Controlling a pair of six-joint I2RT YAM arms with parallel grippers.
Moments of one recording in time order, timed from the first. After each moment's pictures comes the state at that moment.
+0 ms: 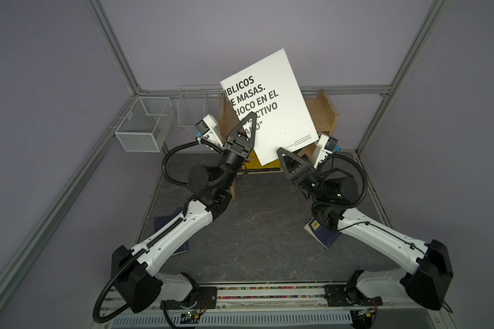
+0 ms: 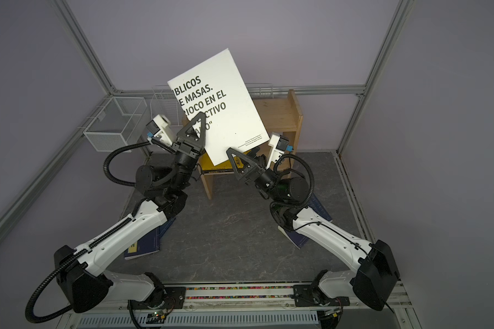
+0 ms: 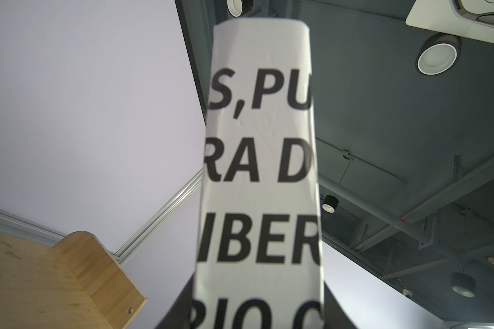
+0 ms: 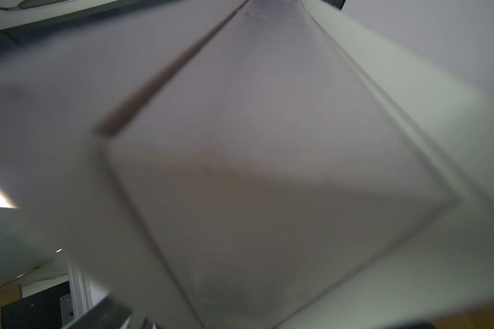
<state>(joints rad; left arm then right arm) -0.74 1.36 1.27 0.95 0.06 -1.05 0.78 1.35 1.08 1.00 -0.24 0.87</state>
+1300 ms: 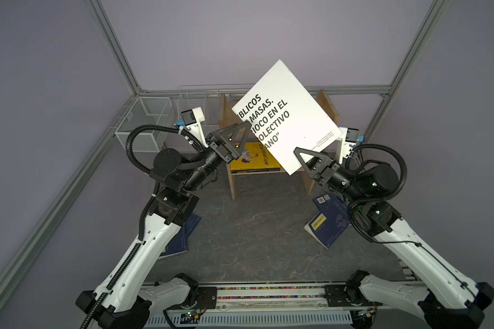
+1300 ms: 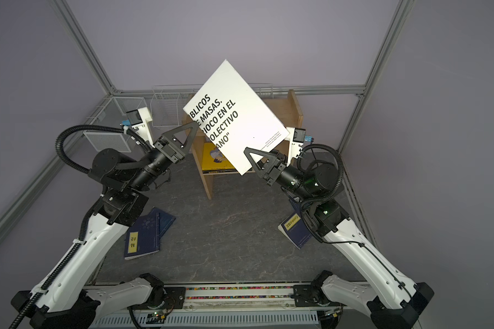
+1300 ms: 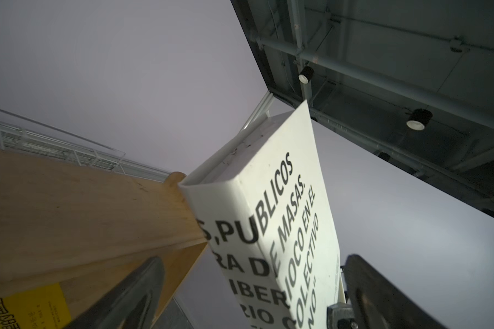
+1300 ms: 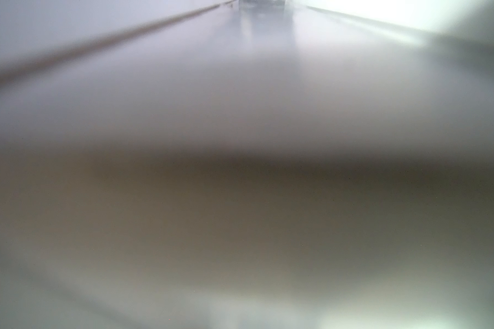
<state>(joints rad) -0.55 1.17 1.46 0.13 0.41 -0.81 0.65 1.05 1.22 0.24 -0.43 0.81</state>
